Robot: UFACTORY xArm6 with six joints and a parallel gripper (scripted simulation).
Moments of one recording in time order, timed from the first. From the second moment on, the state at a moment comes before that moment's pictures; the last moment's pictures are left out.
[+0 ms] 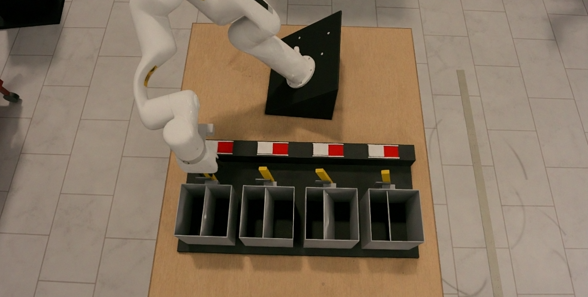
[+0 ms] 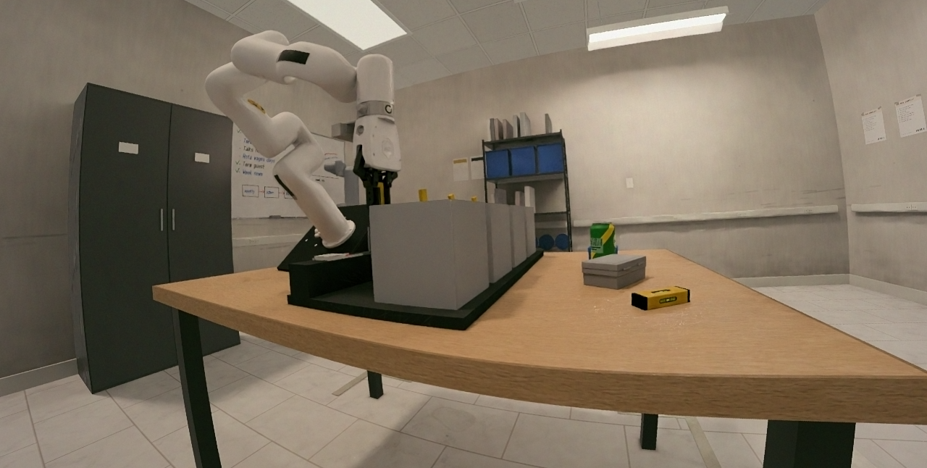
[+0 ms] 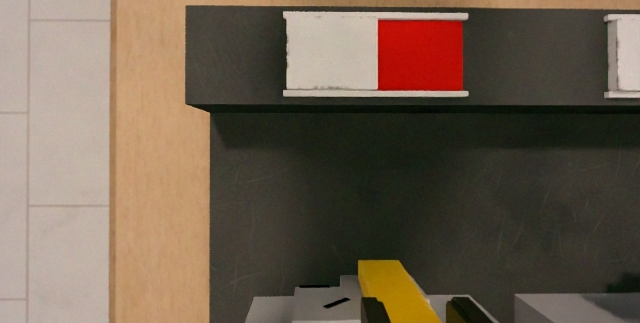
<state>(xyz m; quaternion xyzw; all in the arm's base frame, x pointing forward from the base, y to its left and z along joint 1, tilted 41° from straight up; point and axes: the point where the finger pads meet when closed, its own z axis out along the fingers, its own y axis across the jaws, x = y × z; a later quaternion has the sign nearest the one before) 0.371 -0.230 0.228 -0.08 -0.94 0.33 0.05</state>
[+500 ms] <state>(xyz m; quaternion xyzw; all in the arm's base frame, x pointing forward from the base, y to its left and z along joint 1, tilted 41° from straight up) 0.370 -0.234 0.231 -0.09 -0.94 0.31 0.05</state>
